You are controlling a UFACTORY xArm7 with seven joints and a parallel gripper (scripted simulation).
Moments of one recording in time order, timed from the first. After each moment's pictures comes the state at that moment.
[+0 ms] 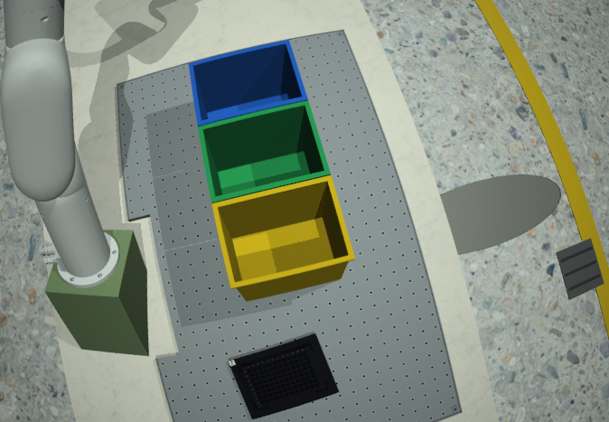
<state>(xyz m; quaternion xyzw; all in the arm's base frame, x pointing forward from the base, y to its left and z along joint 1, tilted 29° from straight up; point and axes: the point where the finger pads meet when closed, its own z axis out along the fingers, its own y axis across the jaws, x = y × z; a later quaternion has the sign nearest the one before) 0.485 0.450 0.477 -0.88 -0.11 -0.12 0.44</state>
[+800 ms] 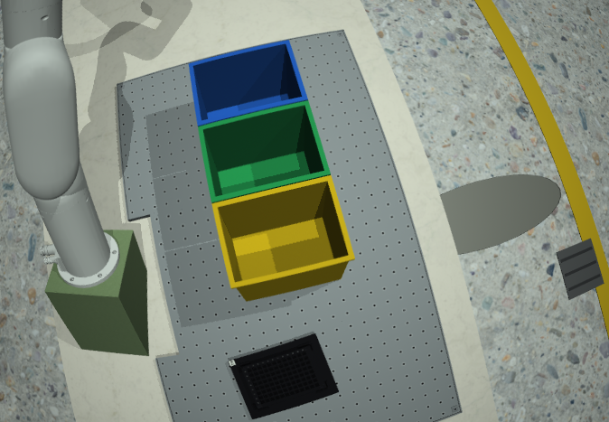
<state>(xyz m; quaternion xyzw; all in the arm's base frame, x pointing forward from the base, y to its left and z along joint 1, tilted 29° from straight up) 0.410 0.509 0.479 -0.86 -0.21 -0.09 0.45</state>
